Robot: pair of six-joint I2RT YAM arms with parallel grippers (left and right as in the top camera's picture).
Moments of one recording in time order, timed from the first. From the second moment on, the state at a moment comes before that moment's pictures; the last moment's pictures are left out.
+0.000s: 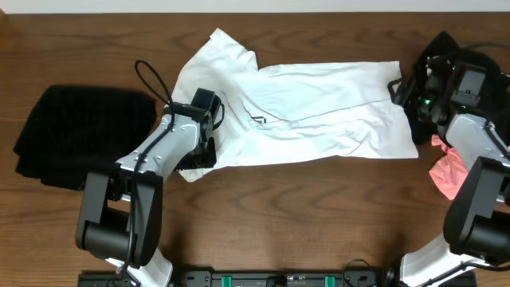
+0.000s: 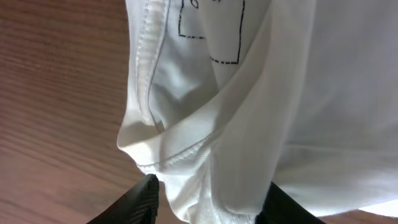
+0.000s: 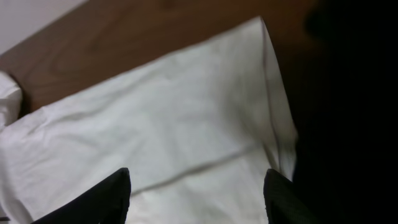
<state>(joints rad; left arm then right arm) -0.28 1.80 1.10 -0.93 -0.19 -0.43 -0.29 1.81 1.10 -0.17 -0.44 0.21</state>
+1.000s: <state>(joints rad) -0.28 1.80 1.10 -0.93 -0.19 -0.43 -0.20 1.80 0.94 -0.37 -0.03 0.36</state>
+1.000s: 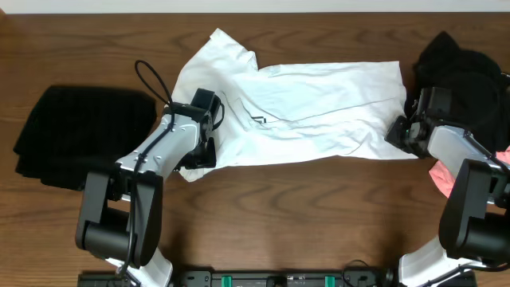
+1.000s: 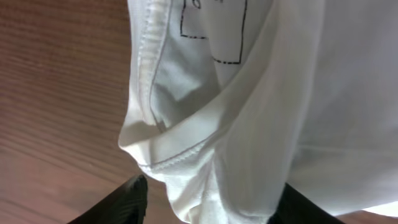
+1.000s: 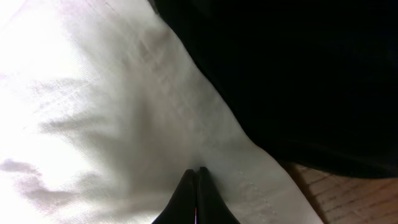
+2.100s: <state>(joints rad) -0.07 1.76 1.16 -1.05 -0.35 -0.30 -0.21 1.79 0.94 -0.40 0.03 0.37</state>
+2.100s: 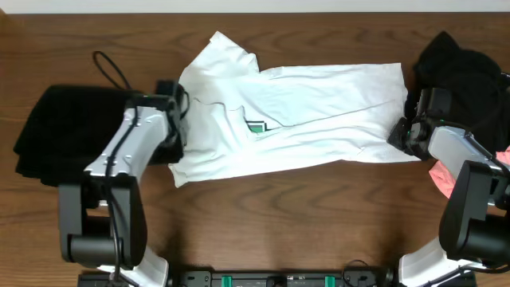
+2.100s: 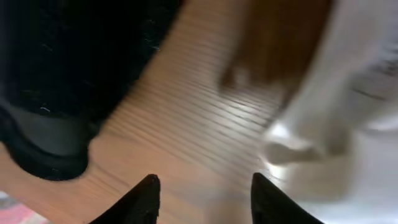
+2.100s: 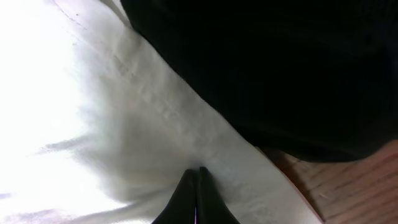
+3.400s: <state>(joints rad) -0.07 1.76 1.02 -0.99 -0.19 -0.39 -0.21 1.79 0.94 -0.41 0.06 0.37</state>
